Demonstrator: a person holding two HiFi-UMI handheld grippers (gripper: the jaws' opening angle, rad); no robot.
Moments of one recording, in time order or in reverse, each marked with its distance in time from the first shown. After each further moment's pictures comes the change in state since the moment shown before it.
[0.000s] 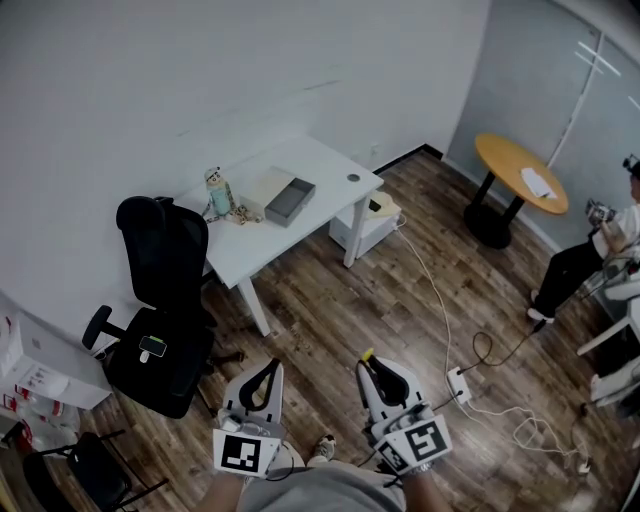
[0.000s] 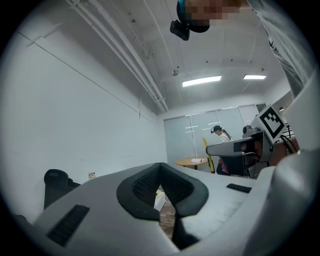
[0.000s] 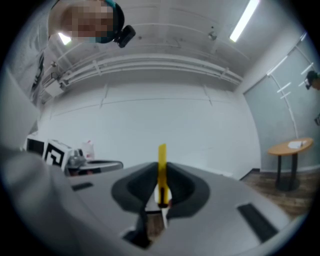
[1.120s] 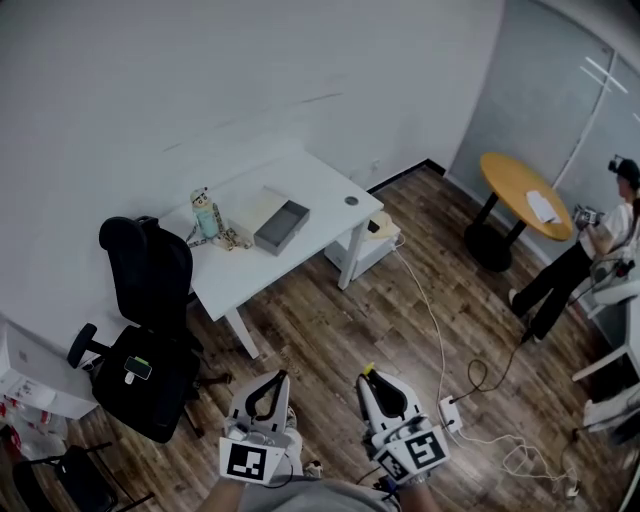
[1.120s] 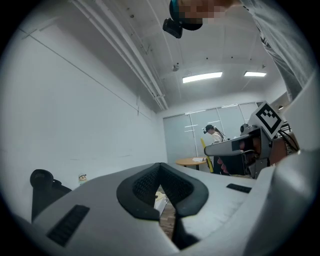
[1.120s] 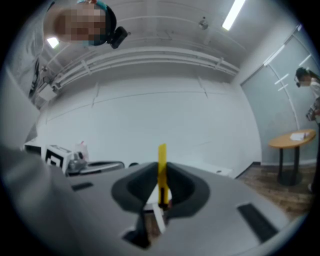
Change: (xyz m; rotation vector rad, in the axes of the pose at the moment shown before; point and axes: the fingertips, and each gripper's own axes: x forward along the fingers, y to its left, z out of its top) left arm 0.116 0.016 -0.020 0.004 0.010 -0.016; right arm 0.076 -0.091 -0.013 0.066 0.048 -0.004
